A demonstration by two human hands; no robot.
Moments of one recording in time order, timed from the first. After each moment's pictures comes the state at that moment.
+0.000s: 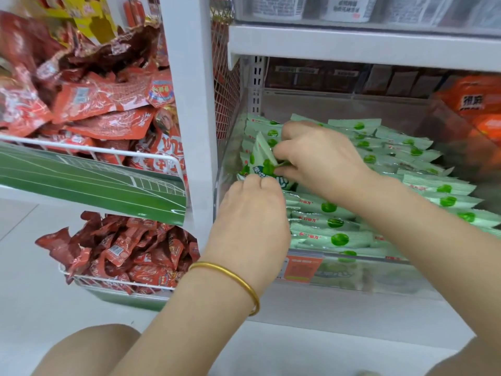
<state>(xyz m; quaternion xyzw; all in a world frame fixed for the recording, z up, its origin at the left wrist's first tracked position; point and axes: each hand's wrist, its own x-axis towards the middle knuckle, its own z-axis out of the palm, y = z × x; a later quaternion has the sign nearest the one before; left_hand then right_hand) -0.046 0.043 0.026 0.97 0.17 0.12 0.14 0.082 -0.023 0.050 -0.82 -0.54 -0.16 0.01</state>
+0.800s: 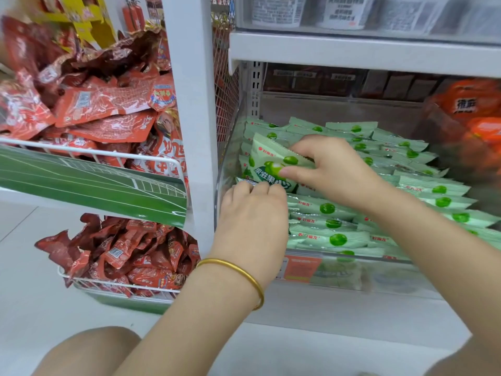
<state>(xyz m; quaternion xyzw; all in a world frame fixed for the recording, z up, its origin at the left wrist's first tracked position) -0.042 0.043 0.022 0.99 0.13 0.07 0.05 0.090 -0.039 0.038 -0.84 -0.48 -0.04 0.24</state>
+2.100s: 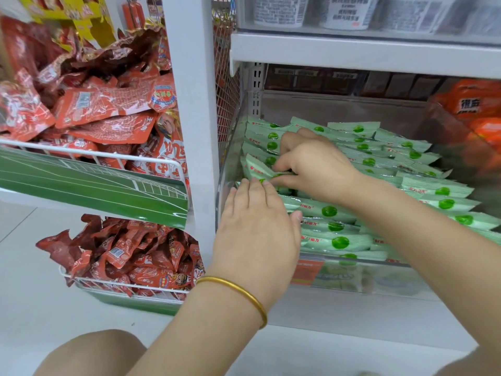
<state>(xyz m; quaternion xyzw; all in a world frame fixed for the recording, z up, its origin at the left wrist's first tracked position) -0.051 0.037 0.007 0.98 0.15 0.14 0.07 0.101 -0.017 0.032 -0.83 -0.54 -0.11 0.07</state>
